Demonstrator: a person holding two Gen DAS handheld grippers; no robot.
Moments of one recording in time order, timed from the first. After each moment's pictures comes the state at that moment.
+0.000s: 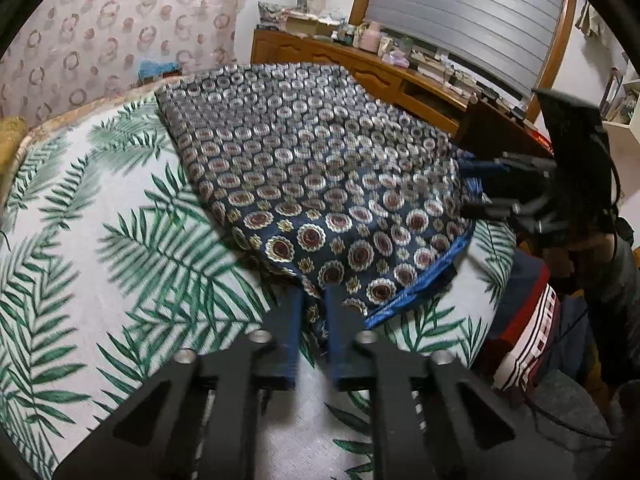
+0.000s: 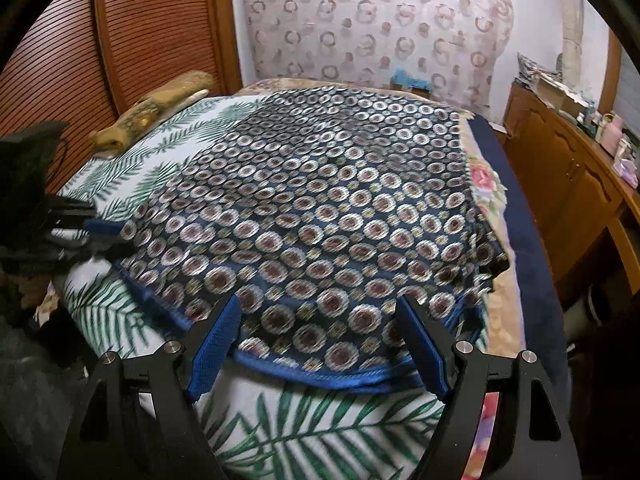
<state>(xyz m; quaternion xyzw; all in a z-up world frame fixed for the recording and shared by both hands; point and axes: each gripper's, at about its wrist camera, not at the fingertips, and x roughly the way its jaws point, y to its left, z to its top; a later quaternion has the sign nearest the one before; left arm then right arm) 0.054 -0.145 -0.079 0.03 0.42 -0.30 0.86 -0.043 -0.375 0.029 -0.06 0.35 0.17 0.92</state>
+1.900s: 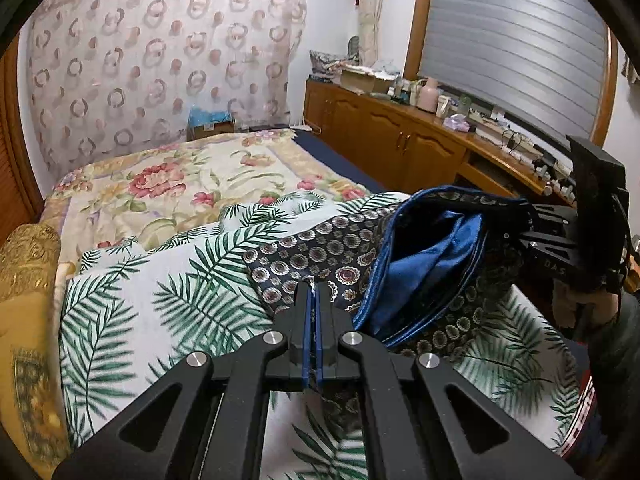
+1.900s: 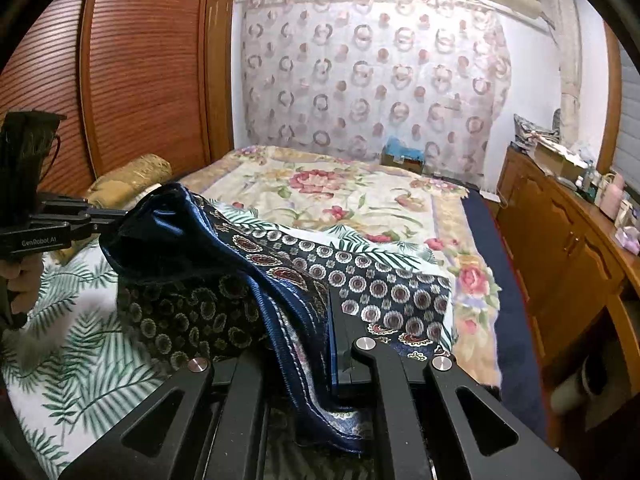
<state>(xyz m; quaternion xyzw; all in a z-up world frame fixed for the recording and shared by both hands) 0.232 -0.122 -0.017 0.02 0.35 -0.22 0.91 0.117 -0.329 0.055 -0.07 0.24 0.17 0.95</state>
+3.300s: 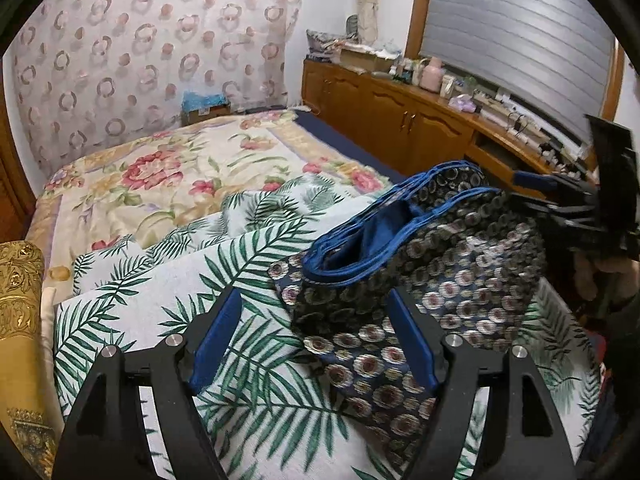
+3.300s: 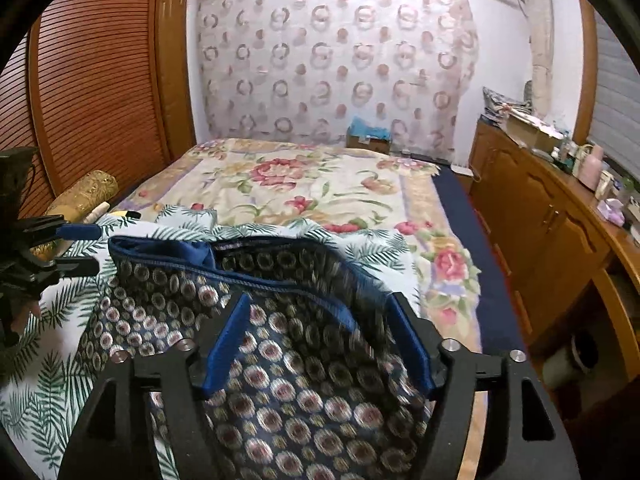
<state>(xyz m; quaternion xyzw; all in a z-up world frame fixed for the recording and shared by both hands) 0.285 -0.117 -0.039 0.04 0.39 -0.22 0.89 0.143 -0.334 0.077 -0.04 0.27 0.10 0.96</state>
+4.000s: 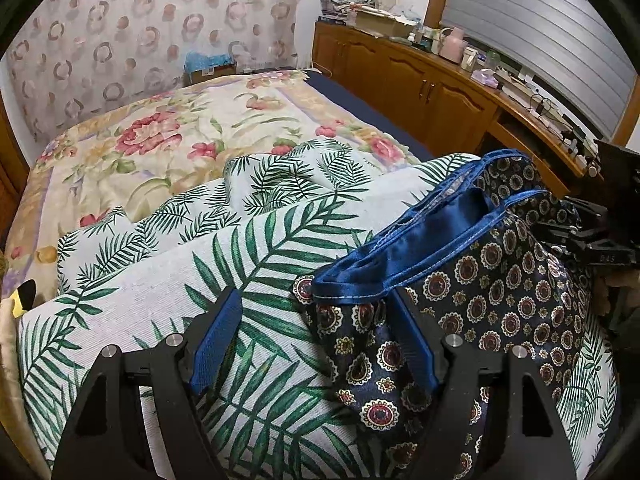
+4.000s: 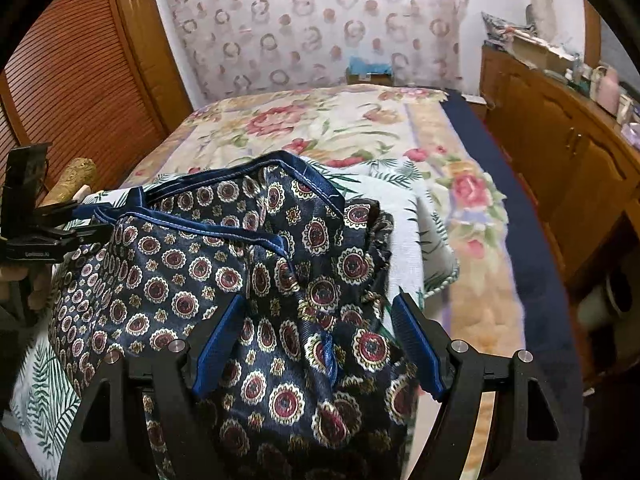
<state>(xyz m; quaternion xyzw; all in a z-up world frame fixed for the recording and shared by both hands) 0.340 -0.129 -0.082 0.04 0.45 -0.21 0.87 0.189 -0.371 0.020 0.03 0.37 0.14 0.92</state>
